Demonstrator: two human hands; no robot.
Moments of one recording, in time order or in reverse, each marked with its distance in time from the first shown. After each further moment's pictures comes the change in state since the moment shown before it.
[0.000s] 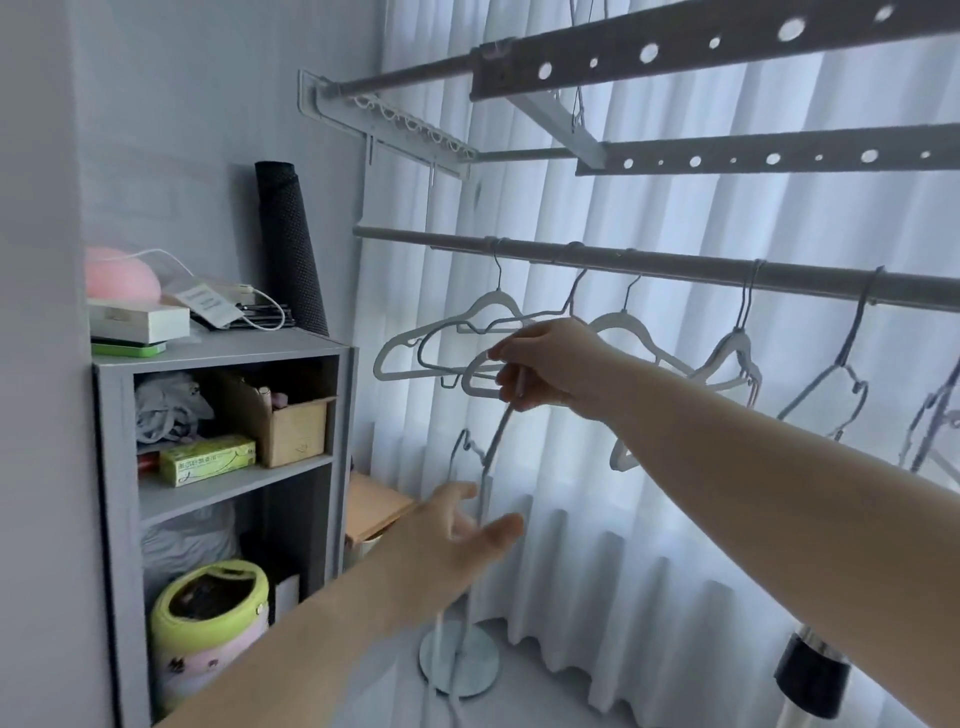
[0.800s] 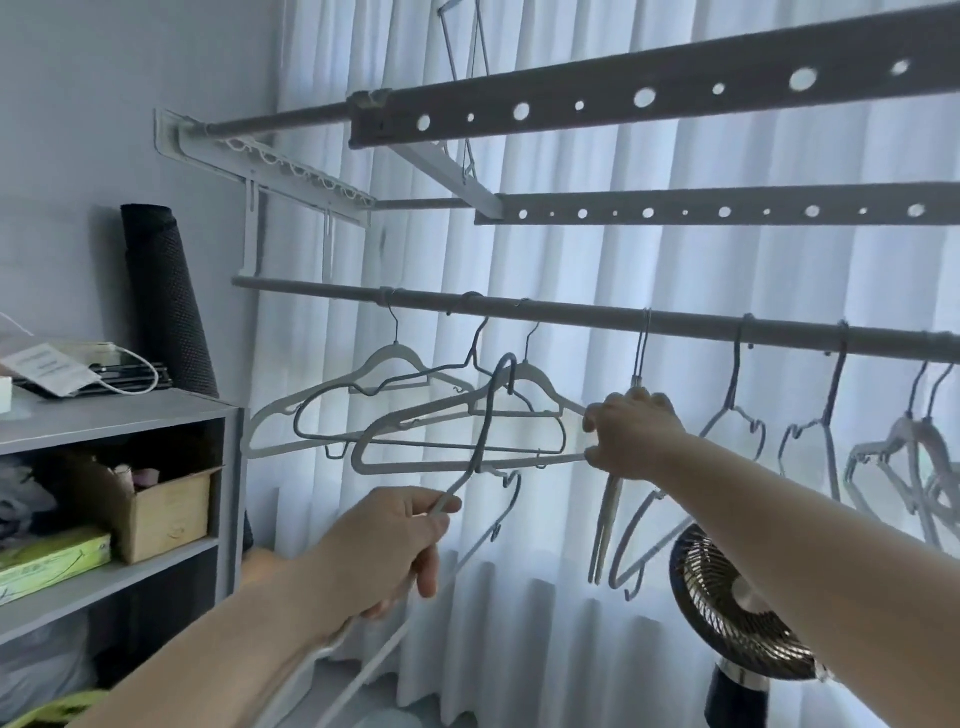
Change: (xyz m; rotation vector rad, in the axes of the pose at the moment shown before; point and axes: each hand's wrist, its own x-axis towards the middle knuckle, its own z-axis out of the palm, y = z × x) left_hand 0.087 0.040 -0.007 -0.476 -0.073 0.069; right_hand 0.022 0.058 -0.125 -1.471 0.268 0.258
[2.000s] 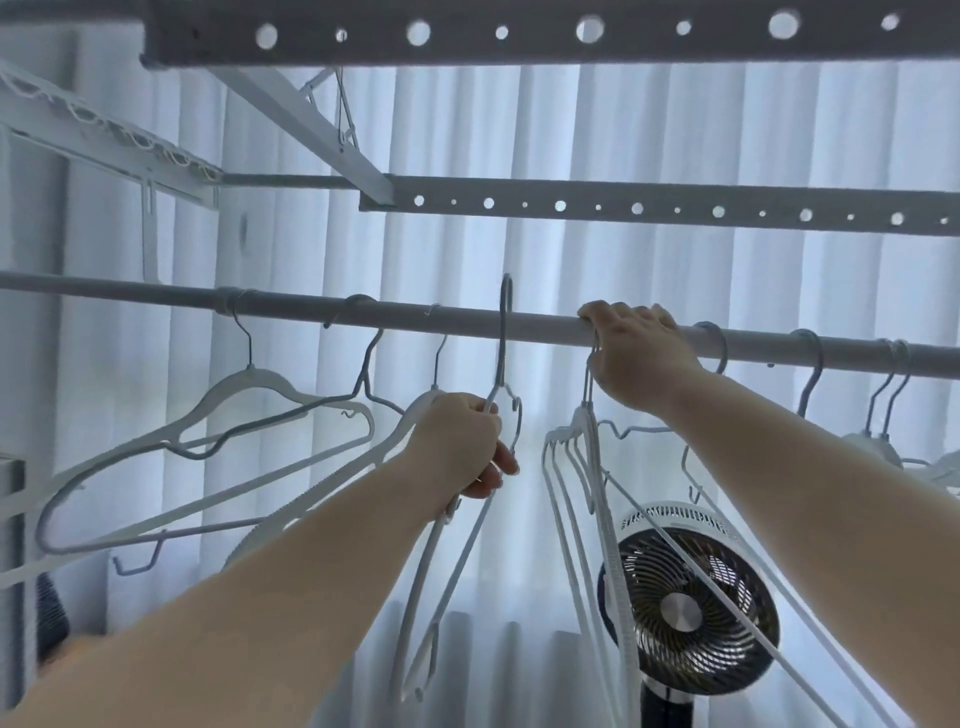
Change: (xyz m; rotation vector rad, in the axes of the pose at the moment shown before) left_hand 0.169 0.071 0.087 -0.033 -0.122 0.119; right_hand 0.073 0.081 -0.025 0.124 0.328 0.197
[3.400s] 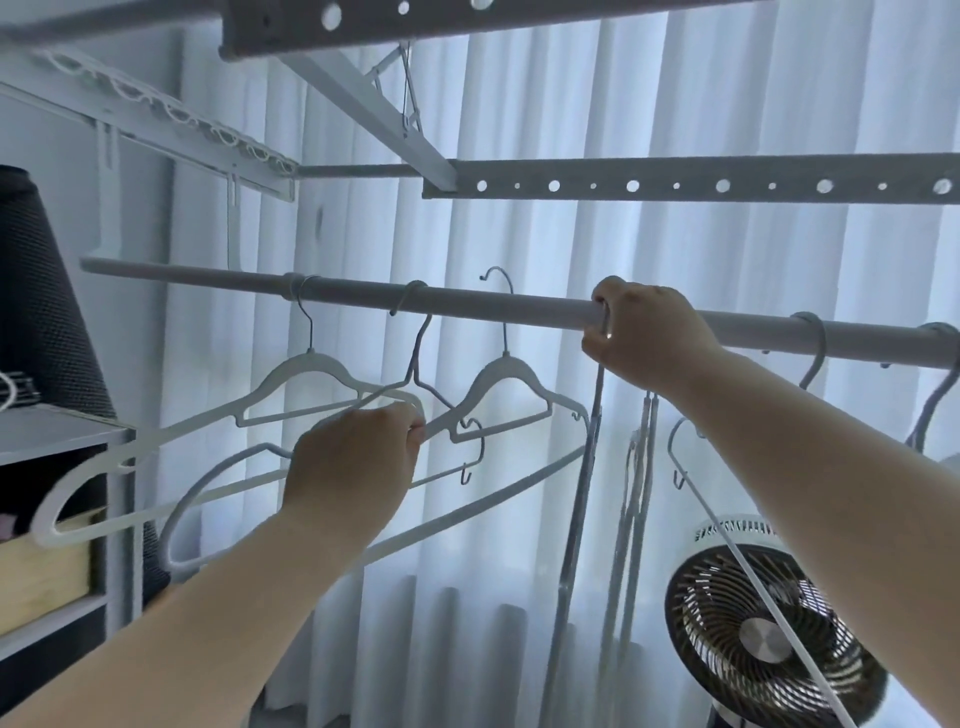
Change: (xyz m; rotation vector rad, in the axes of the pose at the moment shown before) left_hand -0.013 -0.044 -0.073 1.153 0.509 0.267; right_hand 0.026 -0.038 0.011 0.111 0.111 -0.131
